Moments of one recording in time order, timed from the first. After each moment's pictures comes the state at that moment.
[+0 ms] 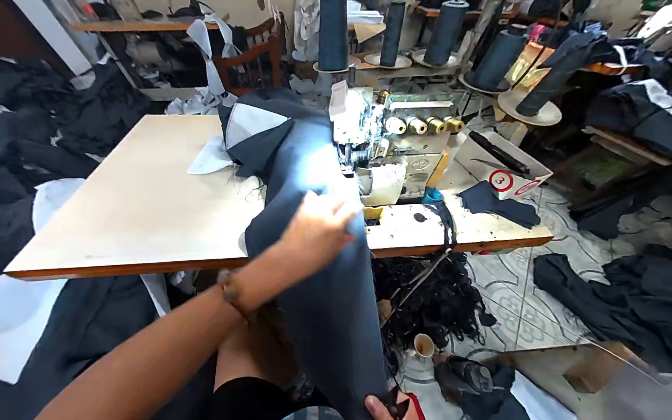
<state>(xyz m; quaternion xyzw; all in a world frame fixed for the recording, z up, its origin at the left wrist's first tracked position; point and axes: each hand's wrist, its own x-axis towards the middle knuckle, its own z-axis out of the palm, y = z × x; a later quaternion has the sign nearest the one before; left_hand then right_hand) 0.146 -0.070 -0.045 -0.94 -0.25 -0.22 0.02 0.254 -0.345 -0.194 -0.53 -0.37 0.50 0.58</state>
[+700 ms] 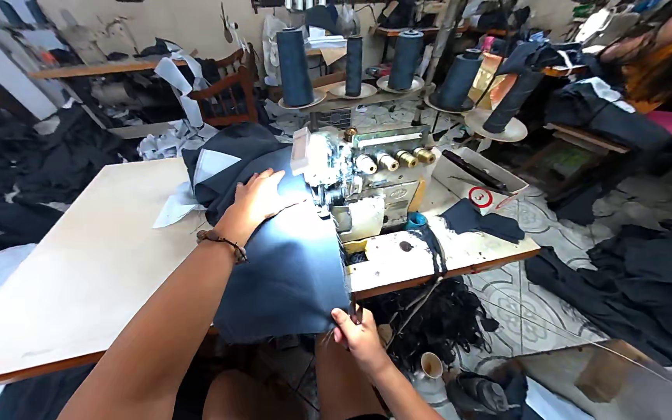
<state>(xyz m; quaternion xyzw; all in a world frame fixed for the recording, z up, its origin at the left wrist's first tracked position) 0.162 0.120 -0.010 -0.85 -0.51 -0.07 -0.07 0.275 -0.149 -0.172 -0.46 -0.37 0.47 0.65</state>
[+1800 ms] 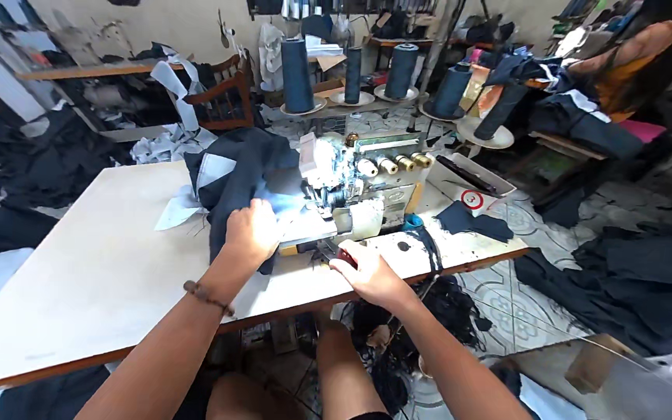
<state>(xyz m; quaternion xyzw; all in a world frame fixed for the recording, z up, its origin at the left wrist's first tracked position) 0.140 0.029 -0.004 -0.83 -0.56 -0.04 0.02 0.324 -0.101 -0.051 -0.62 -0.64 0.27 0.35</state>
